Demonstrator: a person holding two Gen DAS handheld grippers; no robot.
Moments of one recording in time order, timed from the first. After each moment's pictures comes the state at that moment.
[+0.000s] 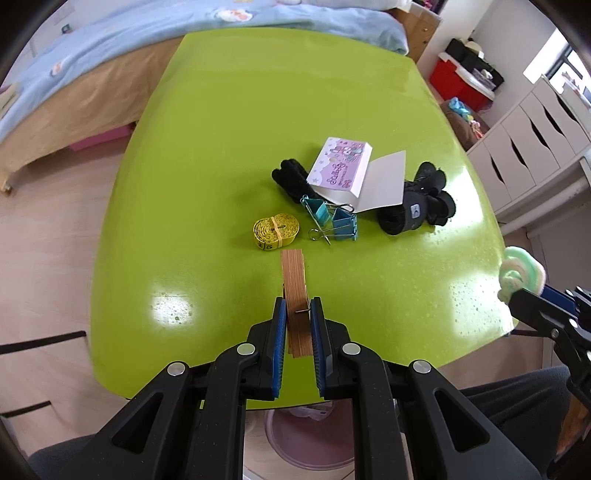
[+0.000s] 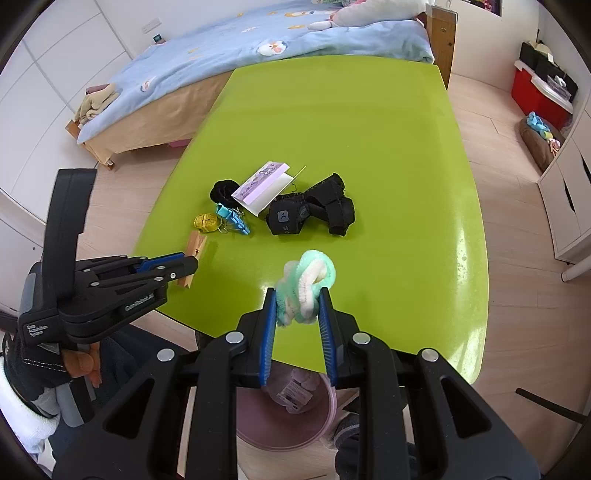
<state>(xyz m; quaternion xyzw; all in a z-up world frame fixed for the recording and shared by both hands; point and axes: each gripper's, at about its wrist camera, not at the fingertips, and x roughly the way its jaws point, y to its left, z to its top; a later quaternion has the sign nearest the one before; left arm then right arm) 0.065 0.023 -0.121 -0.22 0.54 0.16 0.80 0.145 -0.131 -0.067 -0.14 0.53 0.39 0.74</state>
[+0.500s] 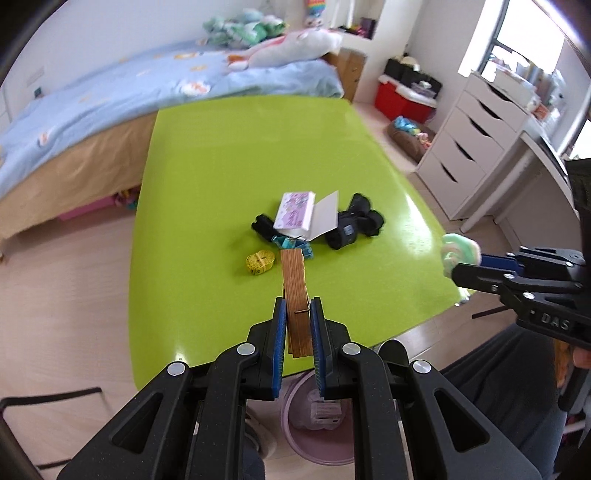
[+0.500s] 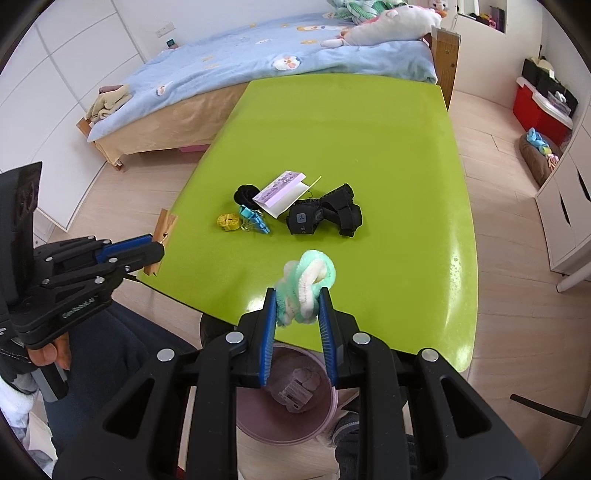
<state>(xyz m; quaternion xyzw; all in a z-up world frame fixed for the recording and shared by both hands) 0.010 -0.002 -0.052 -0.14 0.47 0.09 0.87 0.115 -0.145 -0.037 -0.15 0.50 0.41 0.75</state>
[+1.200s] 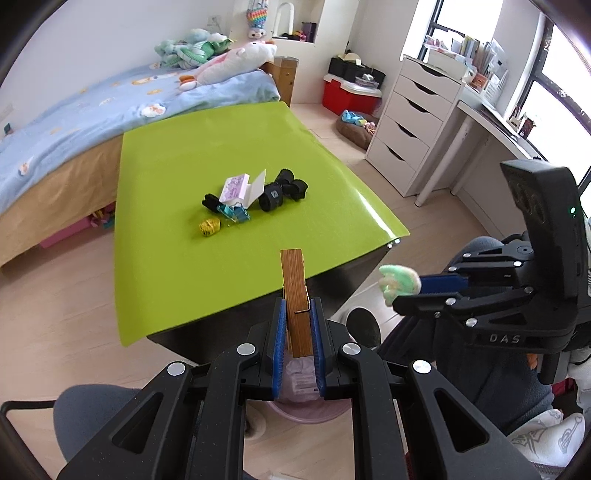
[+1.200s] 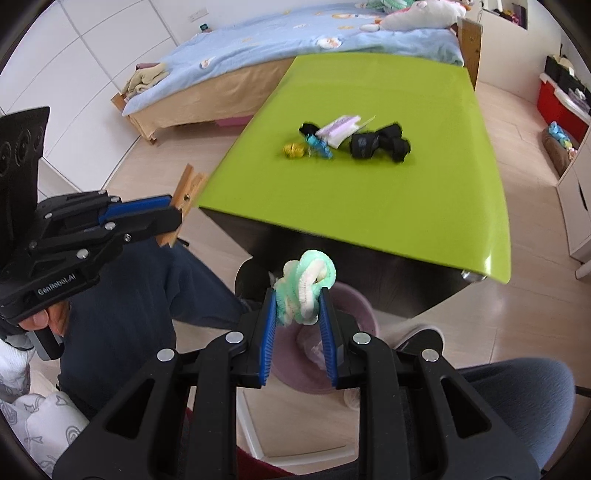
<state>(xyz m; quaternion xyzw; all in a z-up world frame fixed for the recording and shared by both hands) -0.057 -0.064 -0.028 -0.10 0.46 0.02 0.88 0.021 -0.189 -0.048 -0.15 0.52 0.46 0.71</state>
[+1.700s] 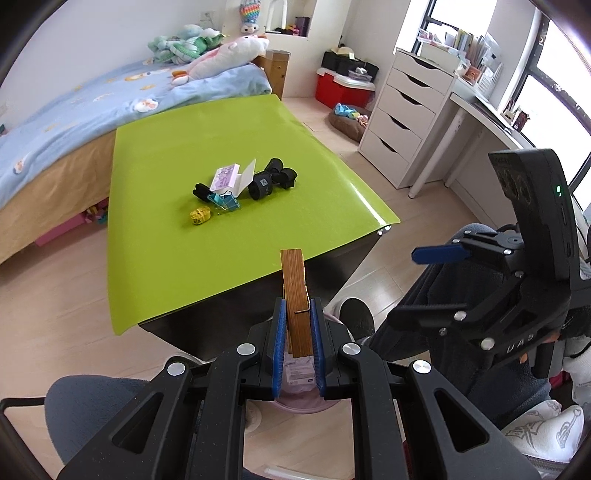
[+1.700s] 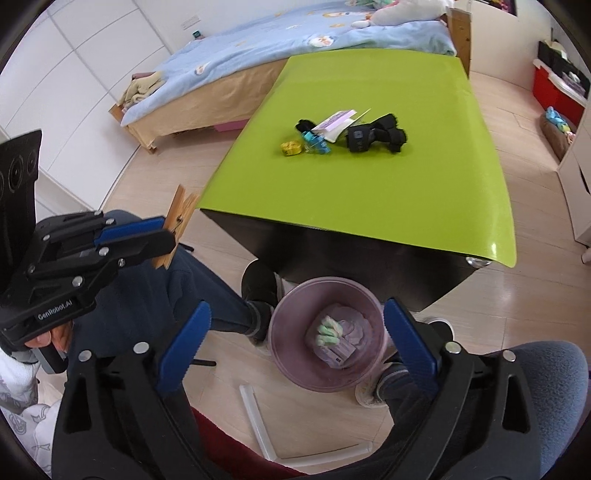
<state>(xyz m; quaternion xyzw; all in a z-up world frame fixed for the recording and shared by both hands) -0.064 -0.074 -0.032 -0.10 0.46 0.00 0.88 0.023 -0.198 -0.050 -0.12 0.52 0.45 0.72</state>
